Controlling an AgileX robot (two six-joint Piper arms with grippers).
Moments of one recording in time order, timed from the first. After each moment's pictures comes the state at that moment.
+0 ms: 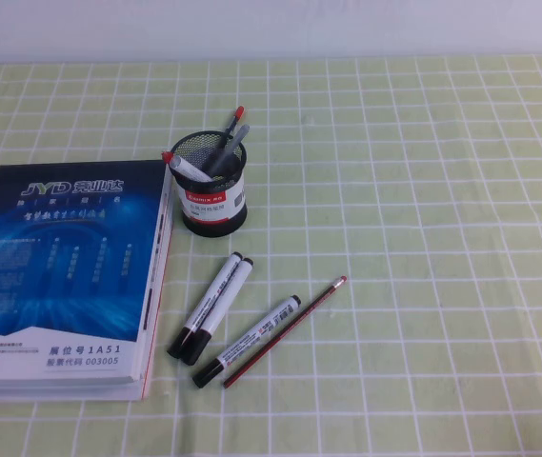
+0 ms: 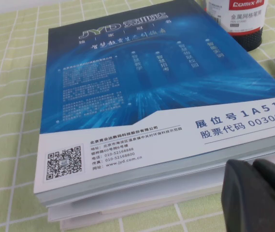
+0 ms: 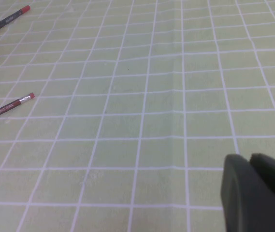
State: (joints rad) right arm 0.13 -0.01 0.03 0.14 0.38 0.03; left arm -0.27 -0.01 0.03 0.14 0.38 0.03
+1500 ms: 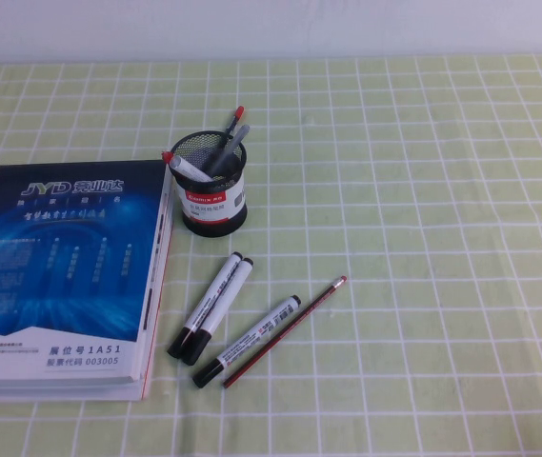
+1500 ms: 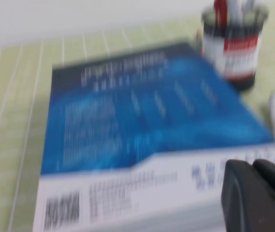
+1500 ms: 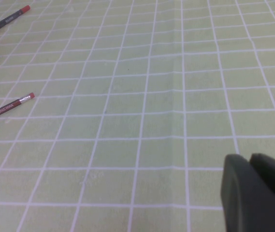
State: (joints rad) right arm 0.13 -0.01 0.03 0.14 0.38 0.03; left arm -0.27 -0.01 0.03 0.14 0.27 0.00
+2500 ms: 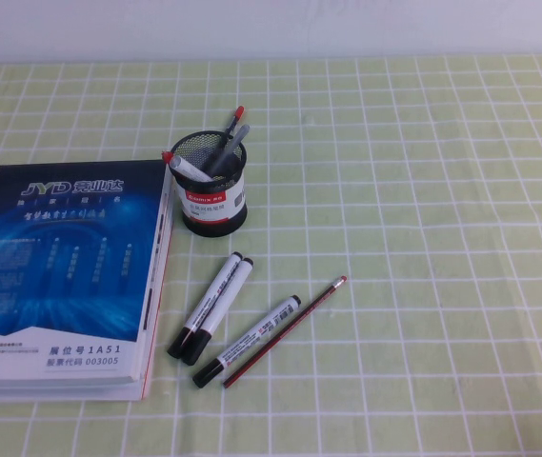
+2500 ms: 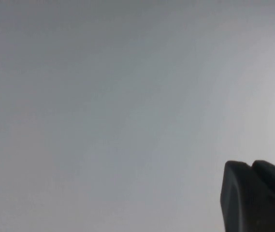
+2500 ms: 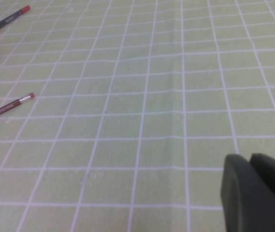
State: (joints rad) right arm 0.13 -0.01 0.03 0.14 0.38 0.03; left arm -0.27 -0.02 -0.19 0.14 -0.45 -0.15
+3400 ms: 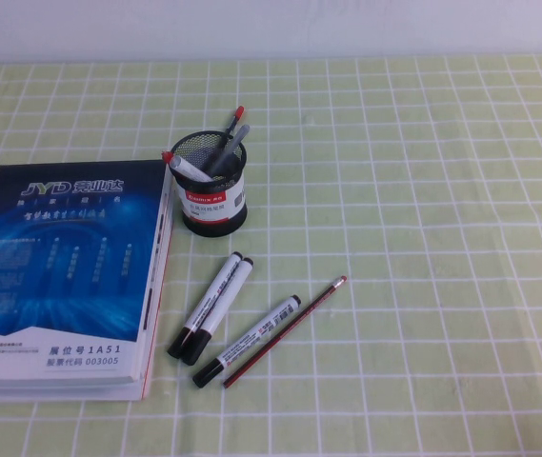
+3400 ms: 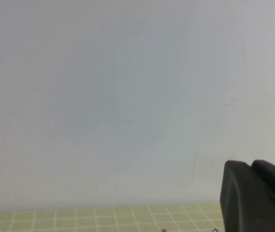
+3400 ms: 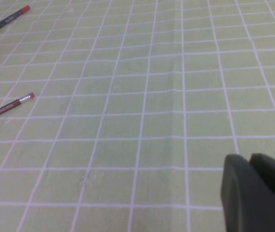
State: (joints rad) right arm 0.13 -0.01 0.03 0.14 0.38 0.03; left arm -0.27 0.40 -0.41 0.15 -0.10 -0.18
